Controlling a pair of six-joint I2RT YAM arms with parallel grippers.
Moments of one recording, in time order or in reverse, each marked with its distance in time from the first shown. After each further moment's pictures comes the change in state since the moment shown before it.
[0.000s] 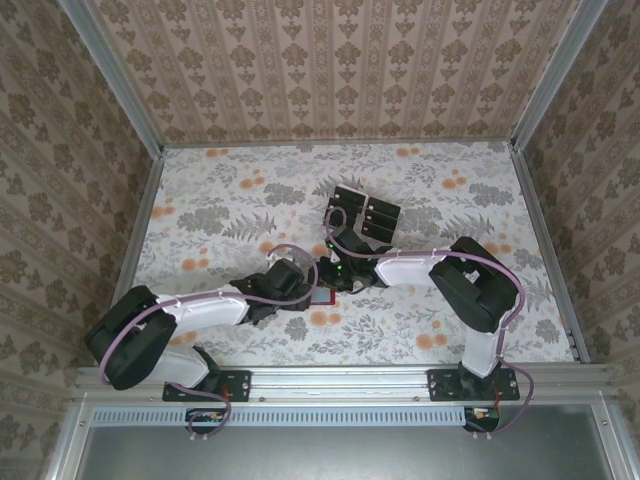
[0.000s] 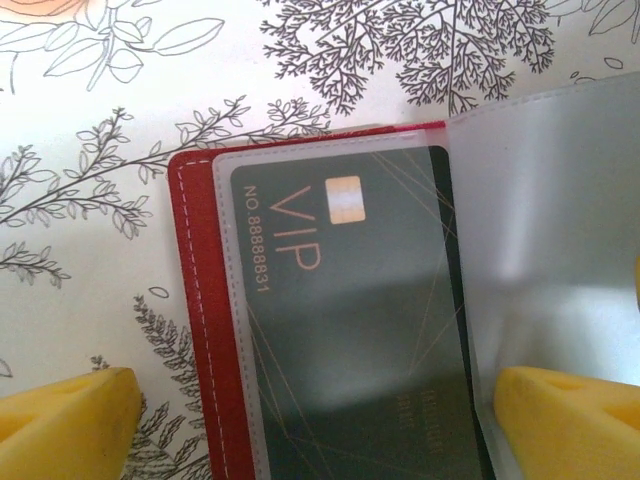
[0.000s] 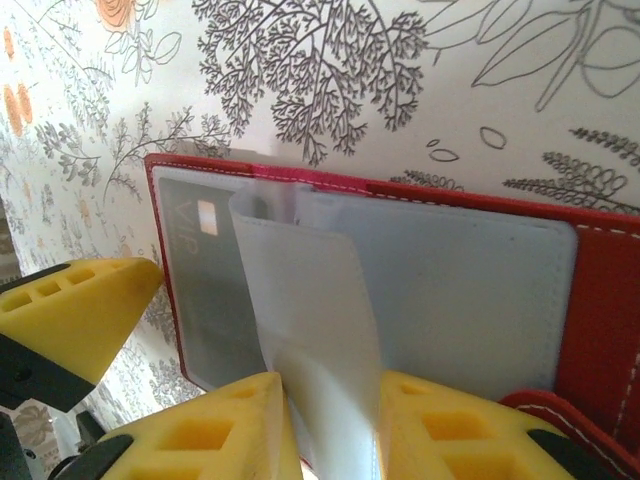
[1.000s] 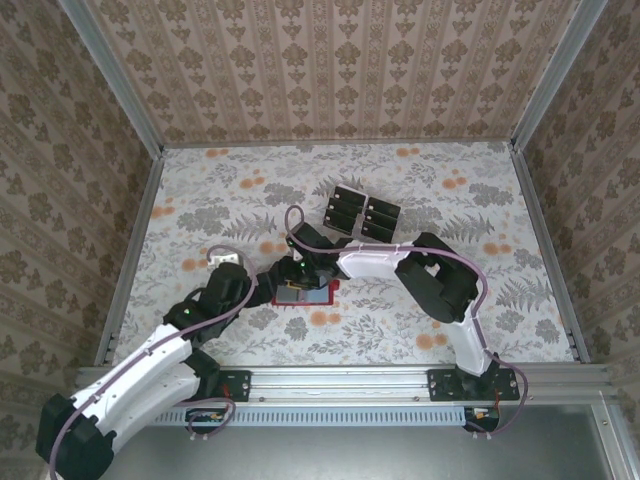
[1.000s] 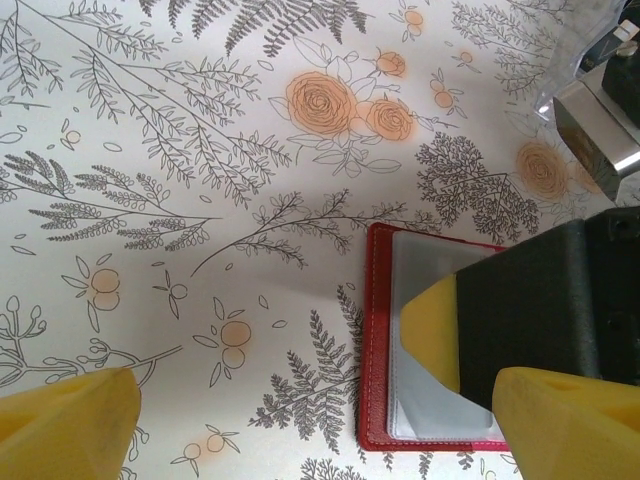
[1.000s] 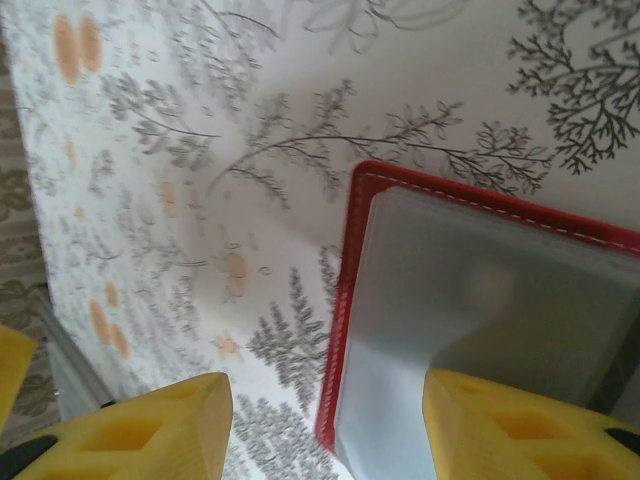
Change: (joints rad) left arm 0.221 -0.642 -0.118 -0.266 0.062 -0.098; right arm 0.106 0.231 0.373 -0.159 -0.003 -0.033
